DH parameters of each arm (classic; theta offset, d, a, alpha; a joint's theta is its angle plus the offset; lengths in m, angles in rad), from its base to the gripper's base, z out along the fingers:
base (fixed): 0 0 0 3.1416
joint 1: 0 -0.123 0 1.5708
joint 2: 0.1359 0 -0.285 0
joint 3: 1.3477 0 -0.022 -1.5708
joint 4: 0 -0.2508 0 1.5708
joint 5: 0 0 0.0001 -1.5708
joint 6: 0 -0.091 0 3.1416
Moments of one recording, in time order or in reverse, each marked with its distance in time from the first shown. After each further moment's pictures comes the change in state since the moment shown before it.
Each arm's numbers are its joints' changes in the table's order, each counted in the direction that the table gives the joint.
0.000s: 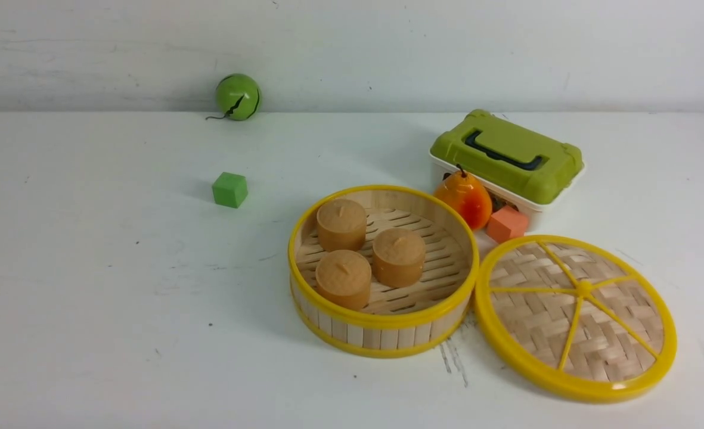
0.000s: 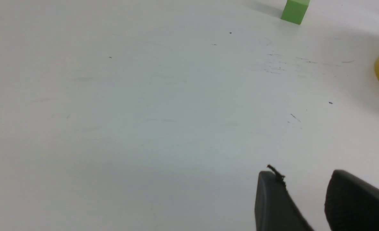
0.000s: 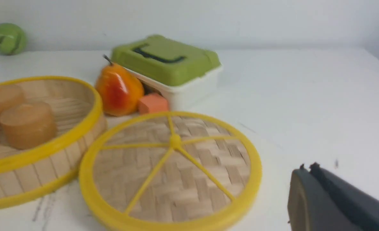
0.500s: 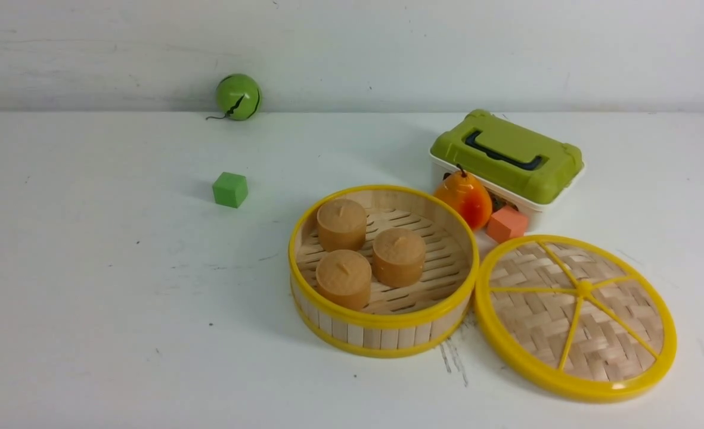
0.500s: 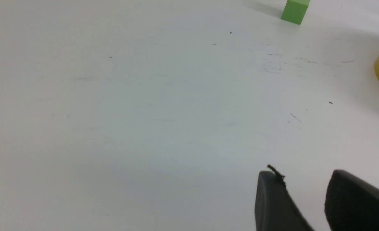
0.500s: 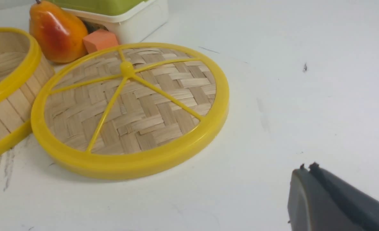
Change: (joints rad) right arm 0.034 -0.155 0.086 0.072 0.211 -0.166; left arm 0.000 0.000 0.000 0.000 0.000 0.000
